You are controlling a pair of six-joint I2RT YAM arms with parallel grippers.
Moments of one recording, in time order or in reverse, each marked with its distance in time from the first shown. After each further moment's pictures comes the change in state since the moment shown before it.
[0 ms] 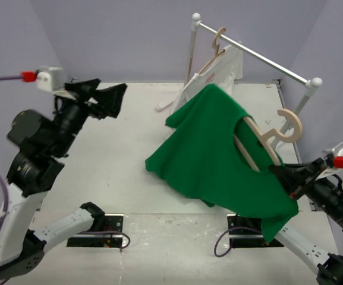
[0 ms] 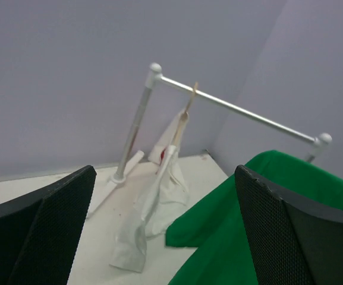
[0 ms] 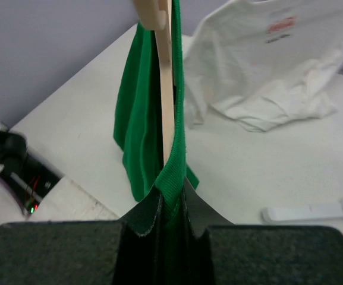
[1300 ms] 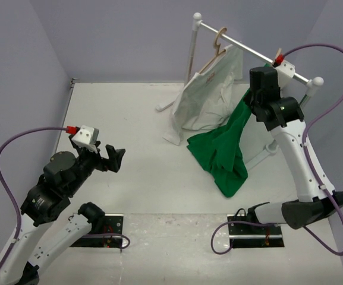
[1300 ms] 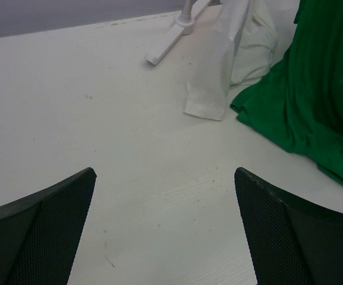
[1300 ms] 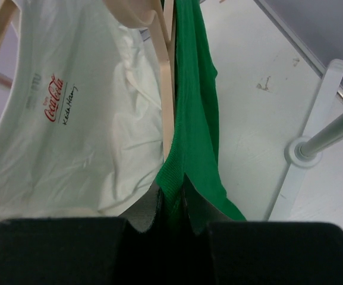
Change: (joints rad) left arm -0.001 -0.412 -0.582 -0.318 -0.026 0.142; right arm -0.336 0.896 0.126 0.269 0.539 0.482
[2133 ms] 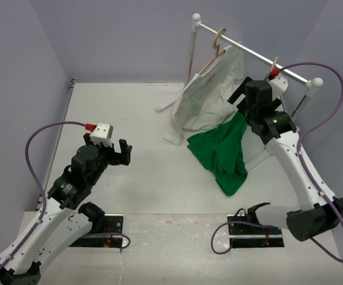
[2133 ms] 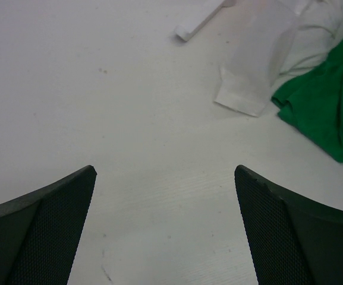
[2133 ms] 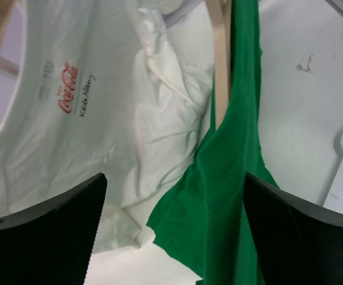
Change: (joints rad) left arm 0.024 0.081 -0.239 0.244 -0.083 -0.032; right arm 0.024 -0.116 -0.270 0.228 -0.060 0.072
